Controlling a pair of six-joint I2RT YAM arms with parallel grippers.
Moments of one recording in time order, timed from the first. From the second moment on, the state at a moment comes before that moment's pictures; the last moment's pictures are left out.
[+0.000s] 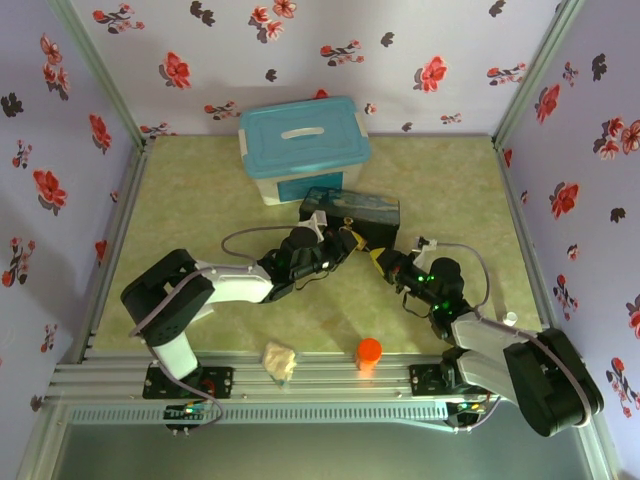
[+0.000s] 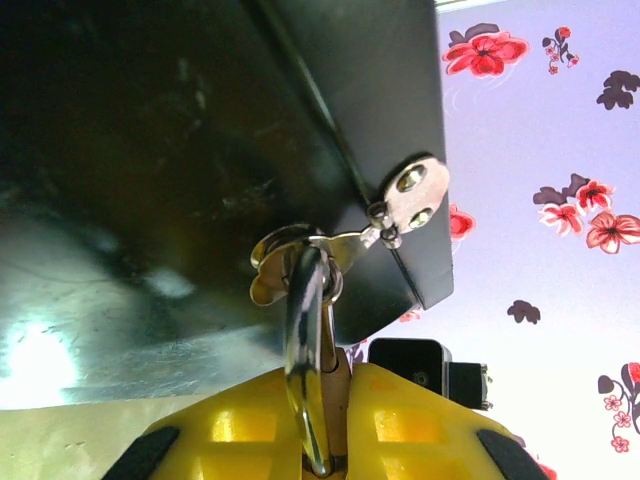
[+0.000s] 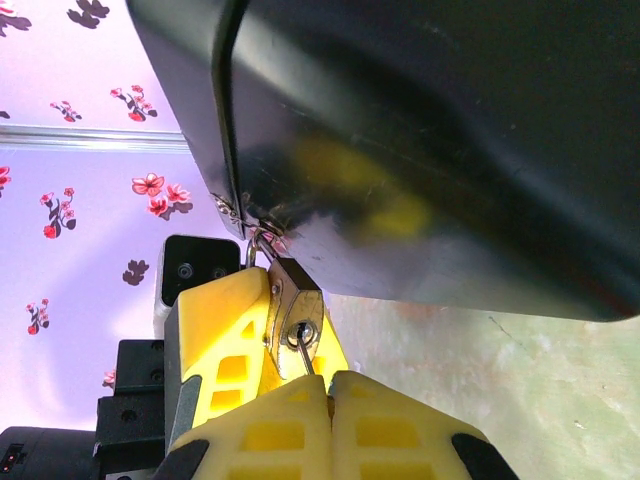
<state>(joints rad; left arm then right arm) -0.94 1.72 0.80 0.69 0.08 -1.39 0.39 1.08 0.11 0.82 -0.48 1.40</state>
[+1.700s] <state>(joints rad) -0.94 1.73 0.80 0.73 0.06 -1.41 0.40 0.99 0.14 0.63 -0.44 1.33</state>
